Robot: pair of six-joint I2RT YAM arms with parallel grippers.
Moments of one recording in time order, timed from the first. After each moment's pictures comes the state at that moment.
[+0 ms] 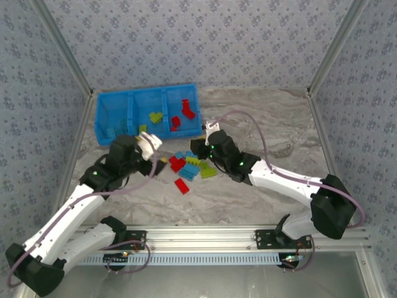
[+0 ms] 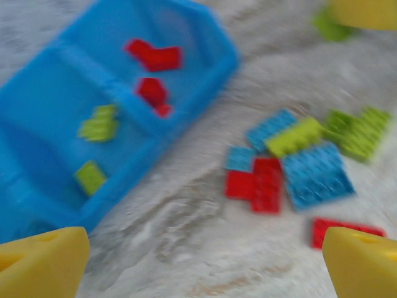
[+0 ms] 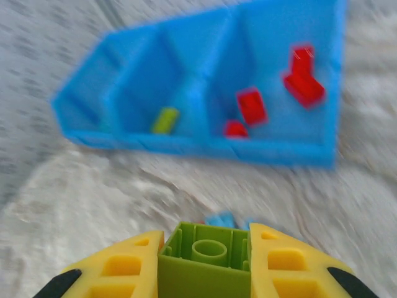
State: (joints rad) left arm -0.52 0.85 0.85 -0.58 -0.06 0.25; right arm 0.86 1.40 0.94 0.09 0.16 0.46
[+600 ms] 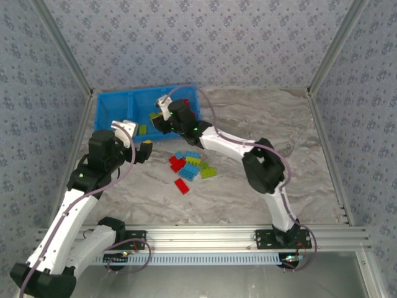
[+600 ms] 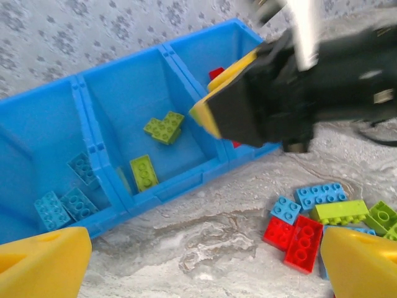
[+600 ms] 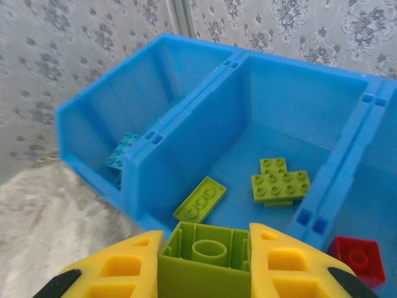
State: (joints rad) left arm -0.32 0.79 0.88 -0.54 -0.01 0.07; right arm 0.82 2.17 1.79 -0.01 -0.02 0.13
